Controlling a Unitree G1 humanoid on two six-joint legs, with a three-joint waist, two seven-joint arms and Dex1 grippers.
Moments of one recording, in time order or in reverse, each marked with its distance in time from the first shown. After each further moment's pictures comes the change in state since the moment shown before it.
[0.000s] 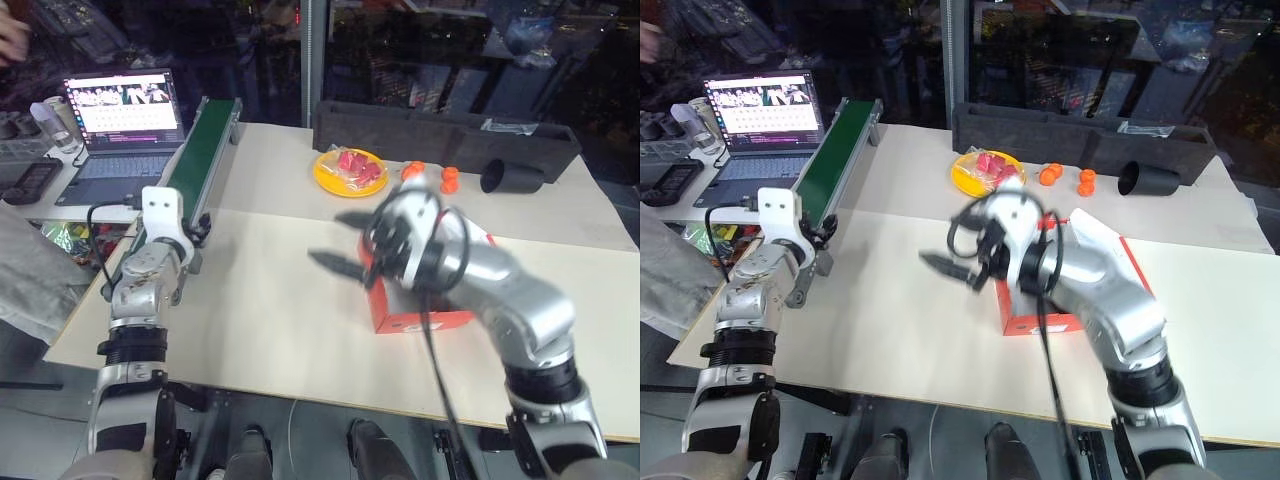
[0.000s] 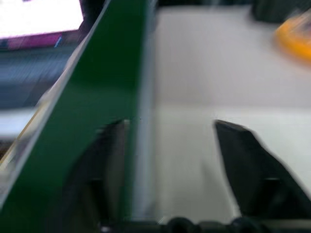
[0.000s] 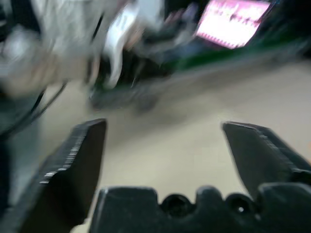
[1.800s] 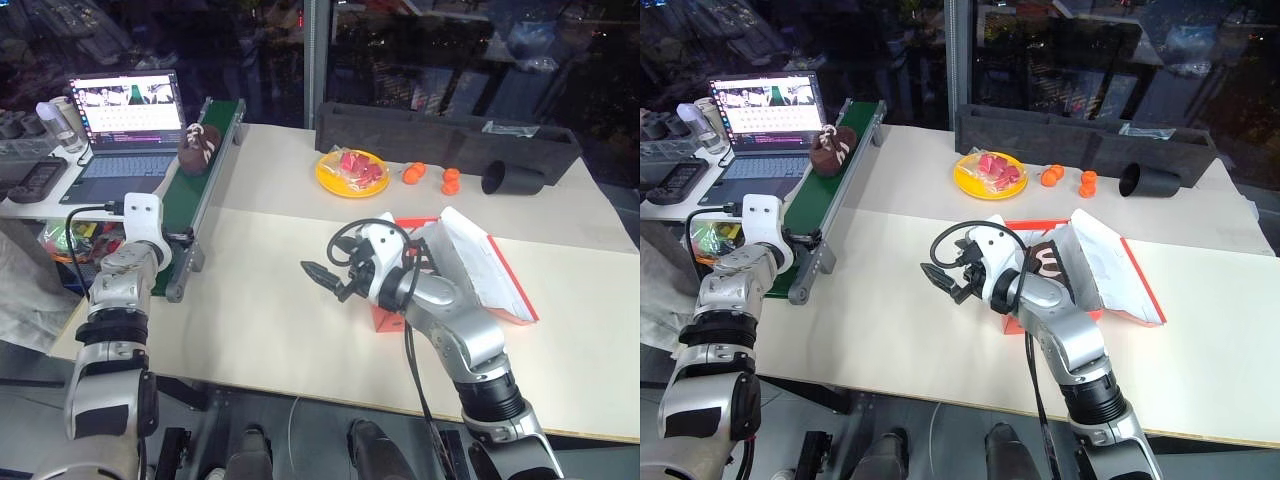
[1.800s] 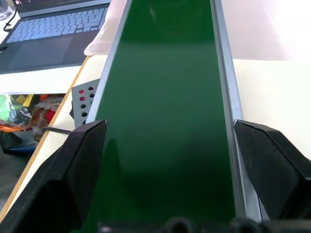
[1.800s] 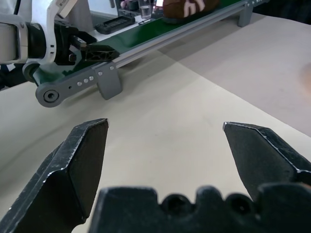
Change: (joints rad) left arm -0.108 0.078 -0.020 0.232 0.050 0.012 0.004; right arm 0.037 0.202 0.010 0.120 -0.147 -0.044 -0.182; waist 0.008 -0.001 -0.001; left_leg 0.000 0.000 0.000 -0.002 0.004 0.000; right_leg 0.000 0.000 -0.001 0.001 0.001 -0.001
